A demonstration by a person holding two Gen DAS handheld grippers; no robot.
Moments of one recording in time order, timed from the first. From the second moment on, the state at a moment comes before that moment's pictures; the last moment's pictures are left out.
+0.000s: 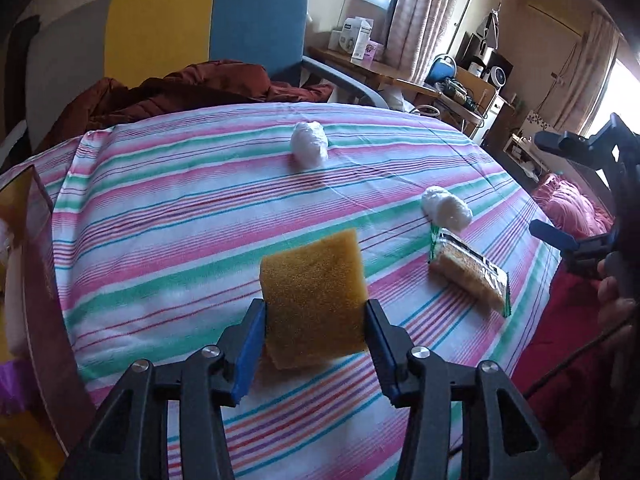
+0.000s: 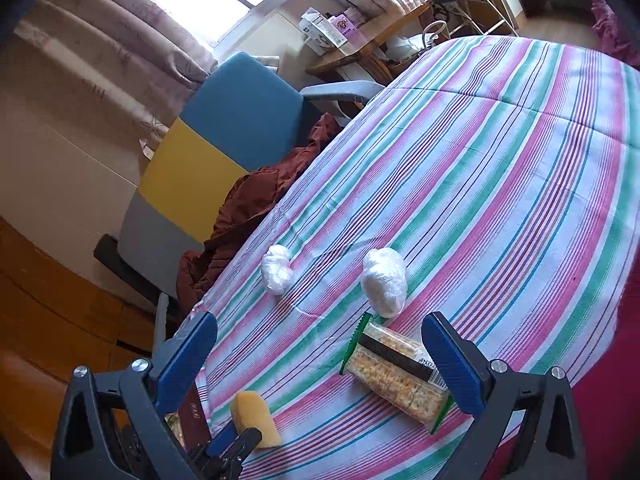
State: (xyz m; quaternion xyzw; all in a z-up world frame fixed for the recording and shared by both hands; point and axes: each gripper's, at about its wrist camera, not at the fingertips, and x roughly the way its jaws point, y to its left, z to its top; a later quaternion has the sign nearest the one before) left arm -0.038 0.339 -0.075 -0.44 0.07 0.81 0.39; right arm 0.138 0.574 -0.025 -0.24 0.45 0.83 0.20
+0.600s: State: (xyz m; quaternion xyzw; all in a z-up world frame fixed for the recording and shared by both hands) left arm -0.056 0.355 -0.101 -0.48 0.05 0.78 0.40; right arm 0.125 0.573 -0.033 -0.29 0.45 0.82 0.19
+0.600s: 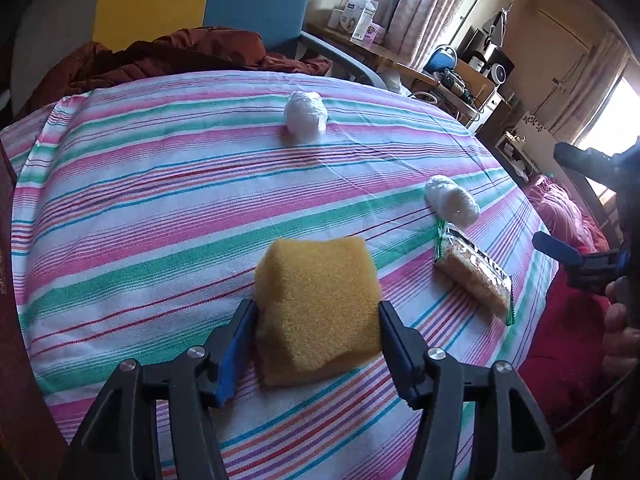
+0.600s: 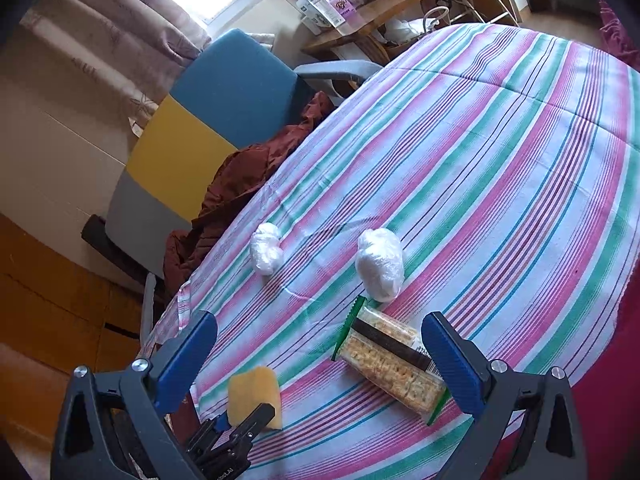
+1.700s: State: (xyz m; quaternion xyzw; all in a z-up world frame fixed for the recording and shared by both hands) left arm -0.053 0.347 -0.104 -0.46 0.03 0.78 0.42; right arm 0.020 0.618 -0.079 -0.49 0.29 0.76 0.31
